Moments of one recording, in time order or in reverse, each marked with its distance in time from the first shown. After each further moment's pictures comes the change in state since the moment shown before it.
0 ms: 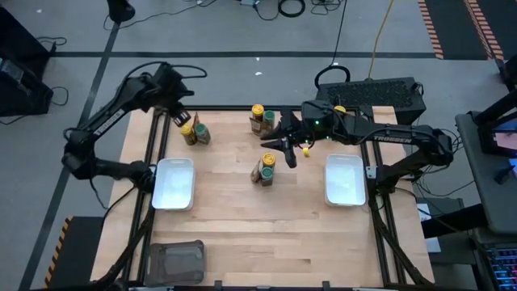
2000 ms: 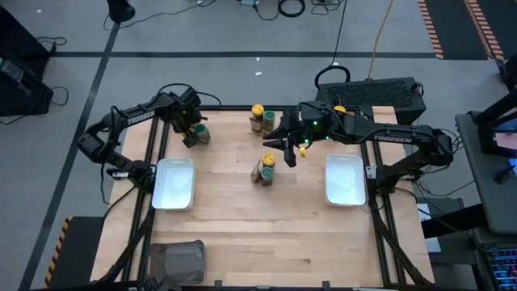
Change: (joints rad) left arm 0.010 0.203 -0.364 0.214 0.157 0.045; right arm -0.005 -0.001 0.000 -0.057 0.055 0.024
